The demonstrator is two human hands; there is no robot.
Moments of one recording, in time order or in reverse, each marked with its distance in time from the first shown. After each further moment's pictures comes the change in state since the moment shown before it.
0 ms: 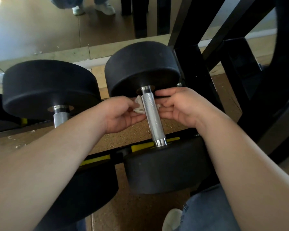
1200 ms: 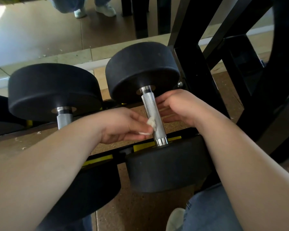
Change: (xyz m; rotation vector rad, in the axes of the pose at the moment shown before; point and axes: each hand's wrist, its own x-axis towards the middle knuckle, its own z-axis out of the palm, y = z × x) left_hand -0.032 -0.006 -0.001 0.622 -0.123 -0.110; right_hand 0.004 0.002 -0.001 -0.452 0.049 -0.002
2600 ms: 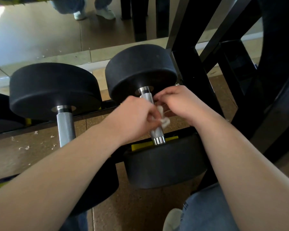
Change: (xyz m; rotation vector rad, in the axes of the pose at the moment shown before) left_hand -0.003 0.004 0.030 1.102 0.481 0.710; right_hand -0.008 0.000 -0.003 -0.098 0.135 -0.207
